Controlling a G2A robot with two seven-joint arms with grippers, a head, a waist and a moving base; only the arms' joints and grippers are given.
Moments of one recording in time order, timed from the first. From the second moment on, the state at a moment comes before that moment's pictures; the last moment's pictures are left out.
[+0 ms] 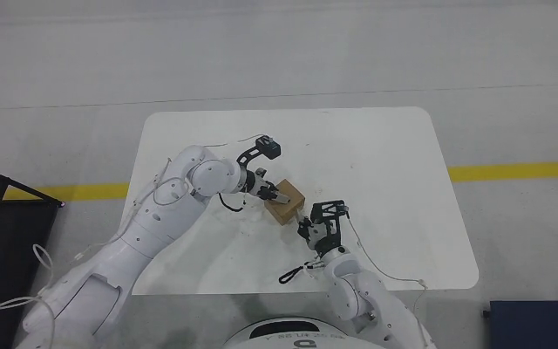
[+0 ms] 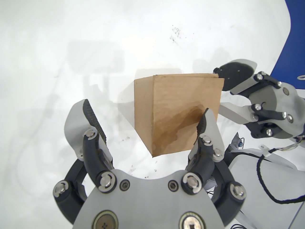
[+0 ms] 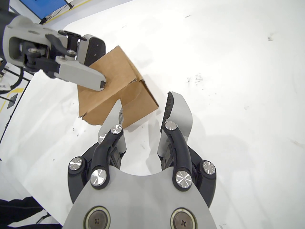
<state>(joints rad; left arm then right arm) 0.85 -1.16 -0.76 -1.37 0.52 -0.26 -1.07 -1.80 -1.29 1.03 -1.88 -1.13 0.26 0.17</state>
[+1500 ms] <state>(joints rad) 1.08 -1.12 -1.02 -1.39 0.03 -0.07 -0.98 -1.82 -1.30 1.02 -1.93 -0.91 0.10 0.03</state>
